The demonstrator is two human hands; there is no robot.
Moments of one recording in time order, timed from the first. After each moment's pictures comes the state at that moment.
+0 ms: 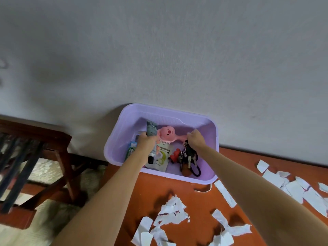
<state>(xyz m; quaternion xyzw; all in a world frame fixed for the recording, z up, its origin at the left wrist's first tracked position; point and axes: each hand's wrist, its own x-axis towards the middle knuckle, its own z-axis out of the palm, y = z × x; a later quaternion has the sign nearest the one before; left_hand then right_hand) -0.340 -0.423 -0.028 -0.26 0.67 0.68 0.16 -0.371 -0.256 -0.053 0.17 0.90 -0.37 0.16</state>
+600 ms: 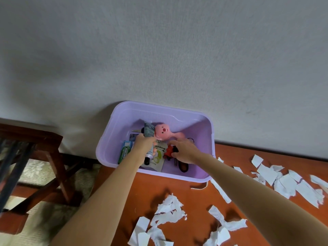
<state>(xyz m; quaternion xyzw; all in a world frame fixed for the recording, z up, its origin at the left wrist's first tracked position) -0.345 -0.417 -0.042 -0.27 0.66 0.67 0.21 -0.341 -0.259 -0.059 -0.11 0.96 -0.12 0.24</state>
